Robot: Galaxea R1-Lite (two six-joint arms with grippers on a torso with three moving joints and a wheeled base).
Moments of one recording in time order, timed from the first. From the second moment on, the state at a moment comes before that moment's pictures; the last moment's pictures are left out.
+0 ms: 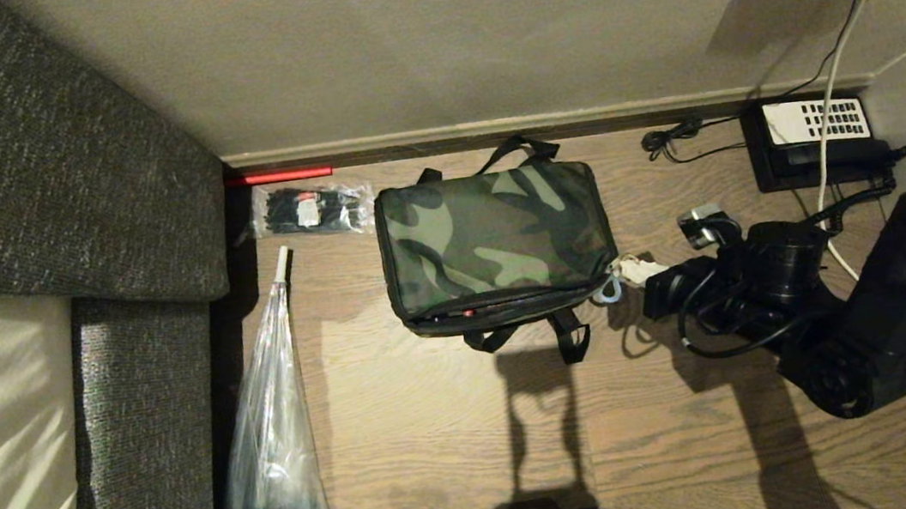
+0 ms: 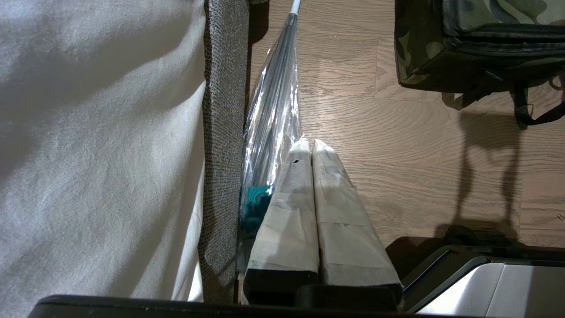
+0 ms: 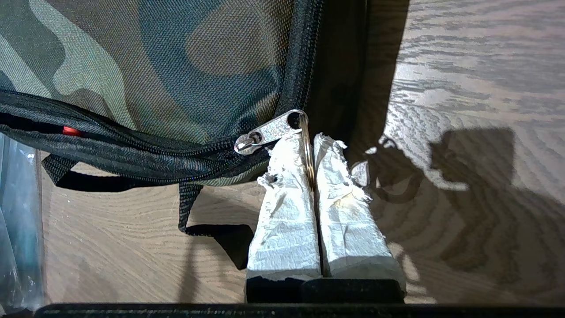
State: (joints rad) left arm 0.00 0.00 0.00 0.00 0.00 -0.01; right arm 0.21 2.20 -0.74 -1.39 0.23 0.05
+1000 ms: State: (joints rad) left arm 0.00 0.00 0.00 0.00 0.00 -0.01; right arm 0.15 2.17 -0.71 -1.38 0.39 -0.08
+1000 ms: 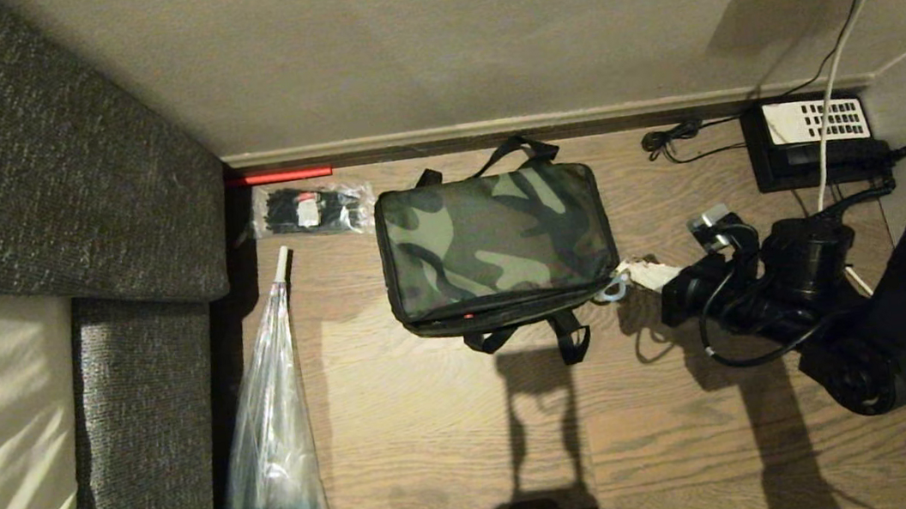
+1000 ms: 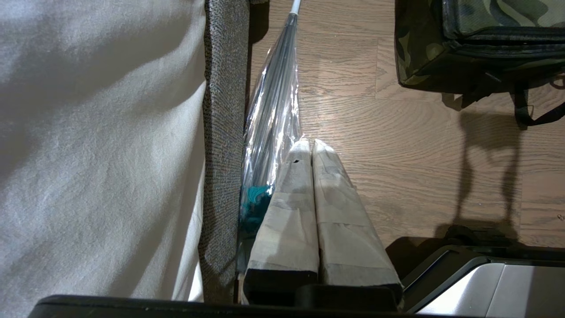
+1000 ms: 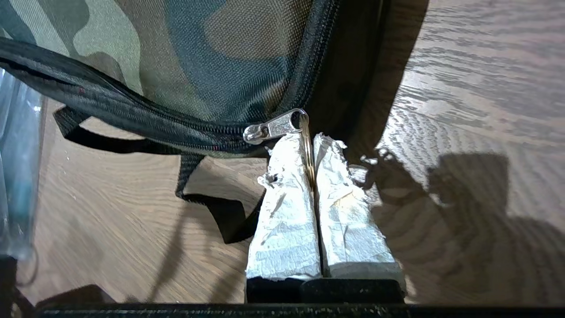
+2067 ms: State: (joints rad) left arm 0.01 0.00 0.00 0.00 0.00 -0.01; right arm 0.10 2.19 -0.78 -1.38 0.39 -0.10
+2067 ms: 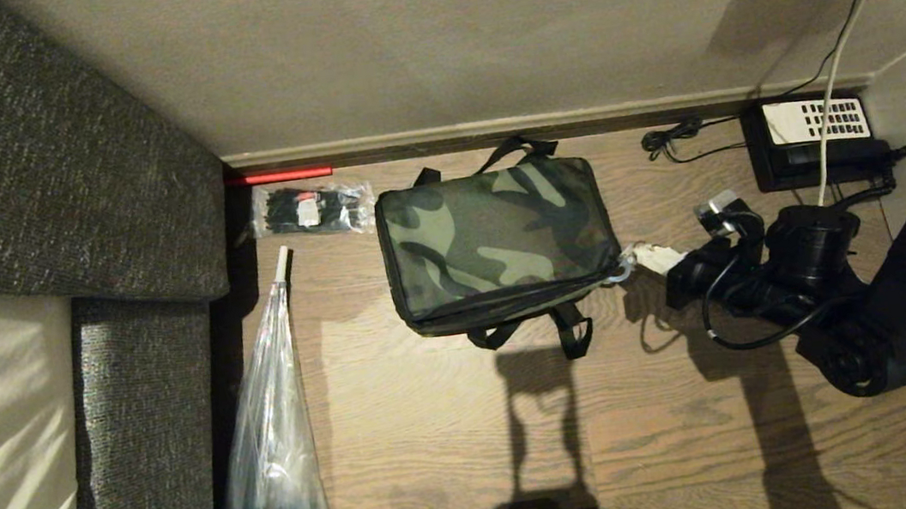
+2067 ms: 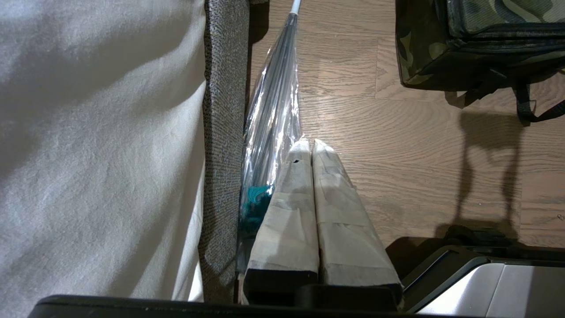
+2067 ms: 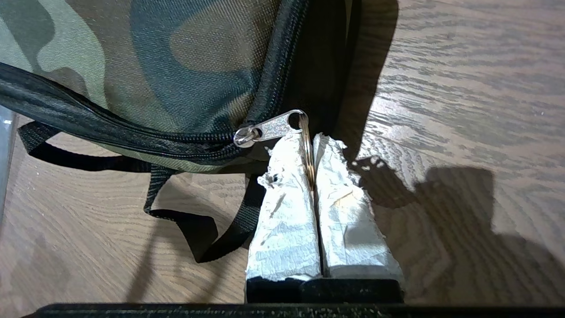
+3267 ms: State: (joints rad) left arm 0.00 0.00 0.00 0.00 0.00 -0.01; right arm 0.11 2.28 -1.00 -1.39 0.39 -0.09
